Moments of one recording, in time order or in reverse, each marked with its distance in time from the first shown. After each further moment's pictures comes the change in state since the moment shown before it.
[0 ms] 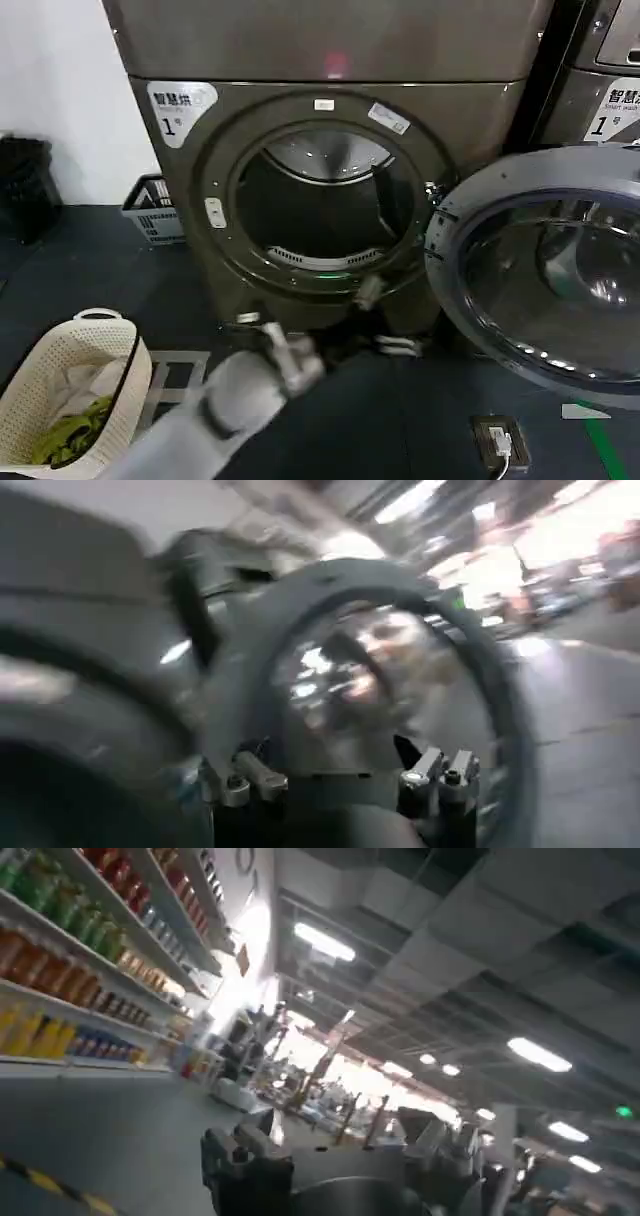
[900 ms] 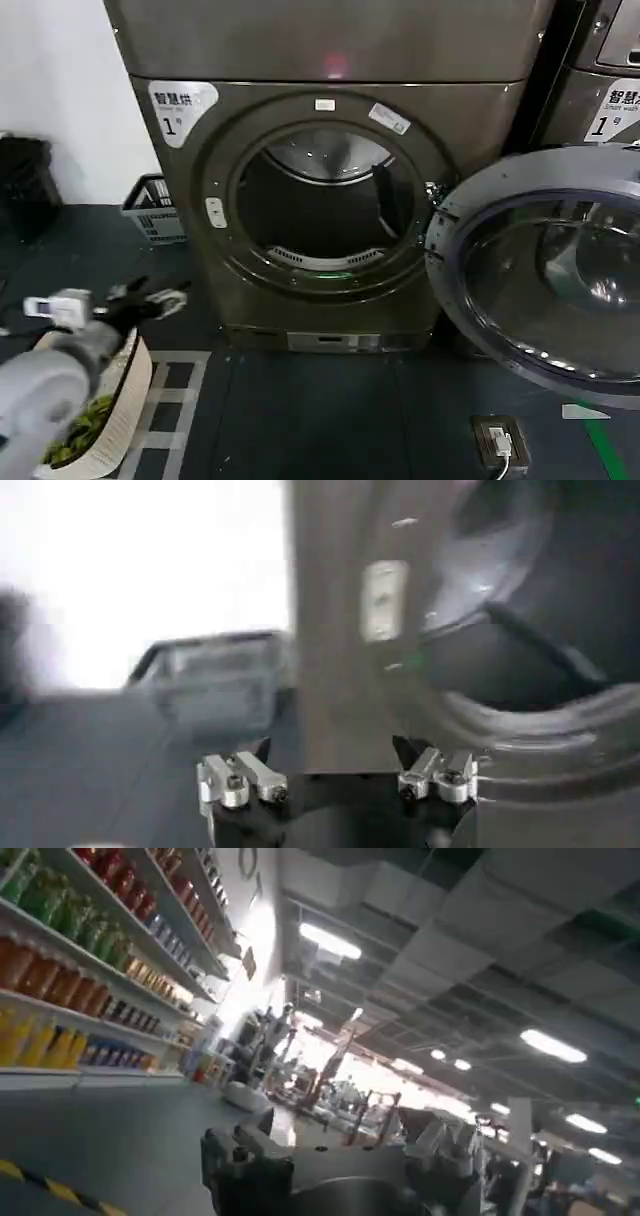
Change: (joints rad) left arm 0.545 0.439 -0.873 -0.339 -0.648 0.635 -0.630; right arm 0.016 -0.029 0.029 -0.020 -0.017 -0.019 -0.002
